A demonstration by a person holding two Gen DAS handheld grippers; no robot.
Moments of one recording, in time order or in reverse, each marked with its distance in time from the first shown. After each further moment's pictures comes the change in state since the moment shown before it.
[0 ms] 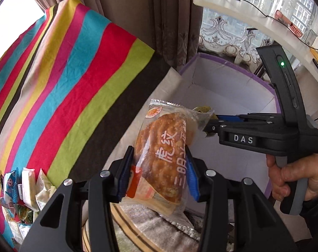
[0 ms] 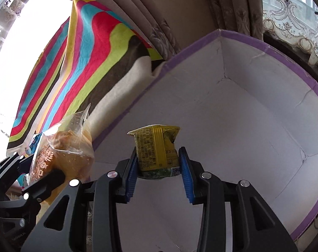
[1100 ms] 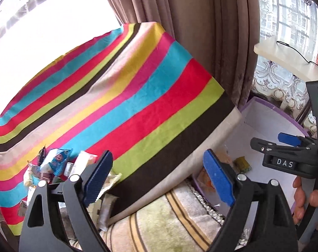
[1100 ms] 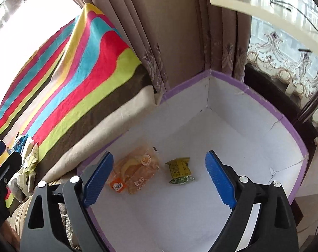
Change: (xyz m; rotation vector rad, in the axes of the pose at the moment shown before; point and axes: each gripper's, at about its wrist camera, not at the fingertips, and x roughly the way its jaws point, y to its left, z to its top) left arm -0.077 0.047 -0.036 -0.250 -0.258 0.338; right arm -0.046 0.062 -0.001 -0.139 -0.233 -0.200
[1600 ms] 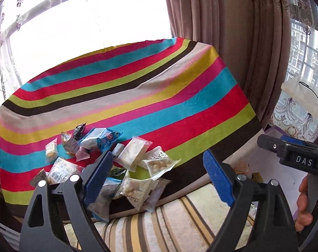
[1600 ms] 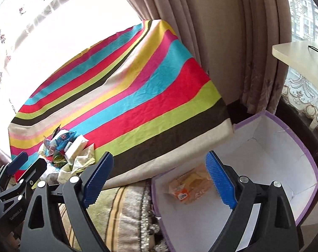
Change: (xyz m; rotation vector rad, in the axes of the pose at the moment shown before) left arm -0.049 0.097 -0.046 -0.259 -0.095 0.082; right arm -0.039 0.101 -0.001 -0.175 -0.053 0.198
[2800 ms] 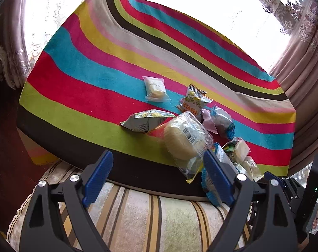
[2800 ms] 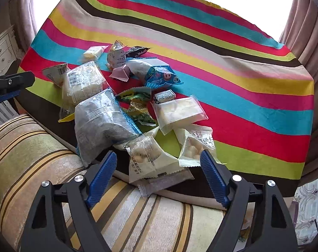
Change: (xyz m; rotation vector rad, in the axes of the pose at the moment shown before) left arm -0.018 0.243 -0.089 -0.680 0.119 0.096; right arm 0.088 0.226 -0.060 -0.762 0.205 0.044
